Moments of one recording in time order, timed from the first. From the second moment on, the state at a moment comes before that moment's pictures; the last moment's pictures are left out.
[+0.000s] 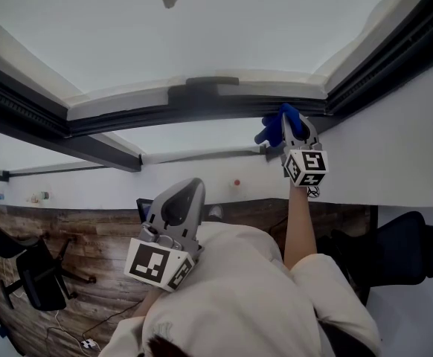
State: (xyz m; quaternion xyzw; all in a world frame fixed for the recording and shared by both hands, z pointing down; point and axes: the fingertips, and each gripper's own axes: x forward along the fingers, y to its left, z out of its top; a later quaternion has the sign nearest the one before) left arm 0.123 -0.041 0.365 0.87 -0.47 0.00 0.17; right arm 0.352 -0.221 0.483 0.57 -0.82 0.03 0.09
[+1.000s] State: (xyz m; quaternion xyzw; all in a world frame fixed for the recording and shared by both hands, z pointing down) left arm 0.133 -0.044 0.363 0.87 -0.46 0.00 0.17; right arm 0.427 -0.225 0.480 0.63 -0.77 0.05 0.08
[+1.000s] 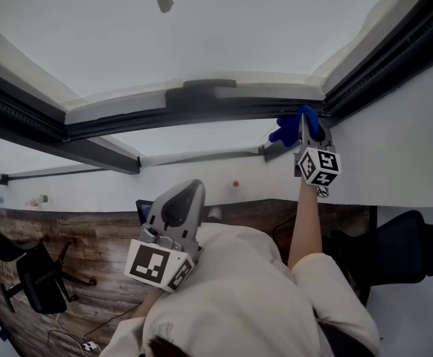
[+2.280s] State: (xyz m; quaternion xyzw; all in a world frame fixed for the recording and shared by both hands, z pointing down) left arm 0.137 -0.043 0.363 0.87 -0.46 0.00 0.18; right arm 0.479 -0.228 0.480 0.66 -0.75 0.04 0.08
